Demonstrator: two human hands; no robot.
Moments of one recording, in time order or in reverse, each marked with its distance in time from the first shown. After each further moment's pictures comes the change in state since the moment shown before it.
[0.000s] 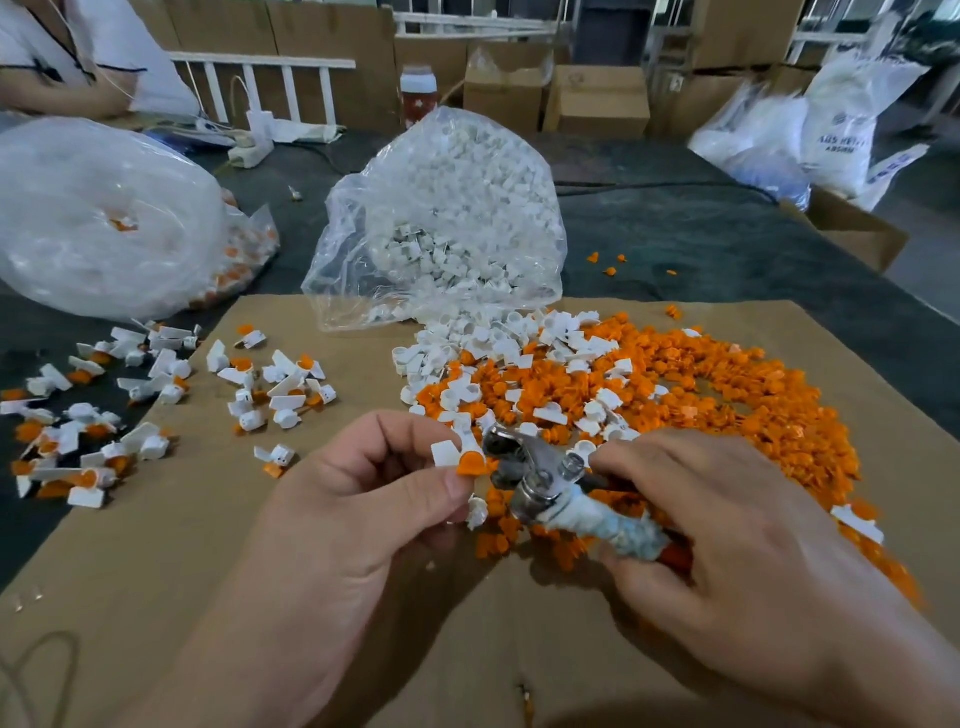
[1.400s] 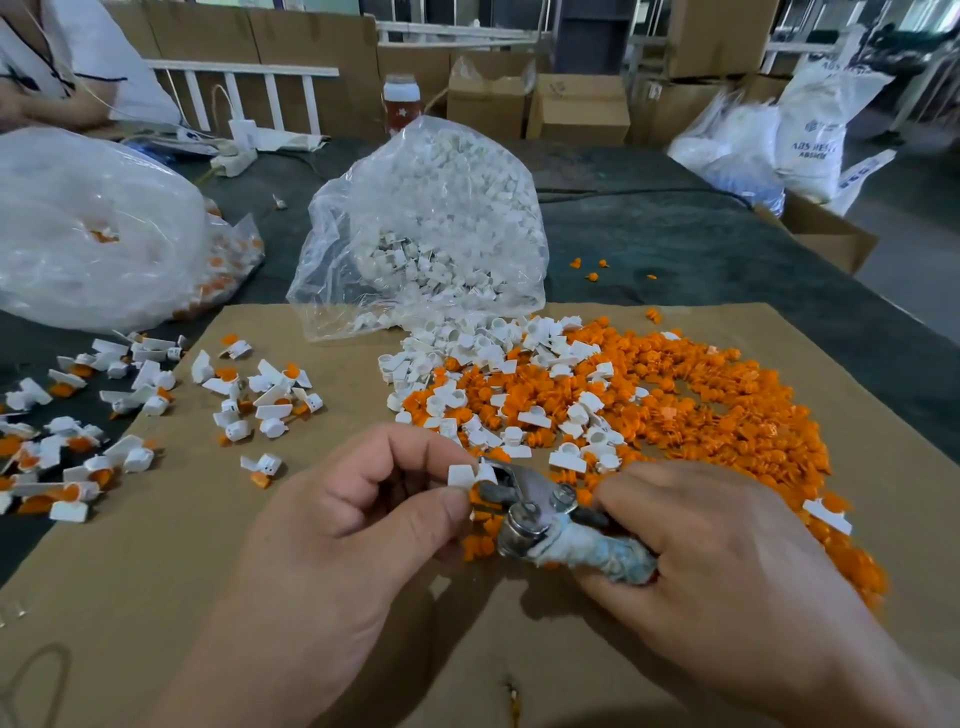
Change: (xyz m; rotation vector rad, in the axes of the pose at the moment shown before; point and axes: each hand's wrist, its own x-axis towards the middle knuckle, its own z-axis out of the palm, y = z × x) left_hand -0.008 0.005 0.003 0.290 -0.075 0.195; right_hand -0.003 -0.008 0.001 -0.016 -0.020 0.021
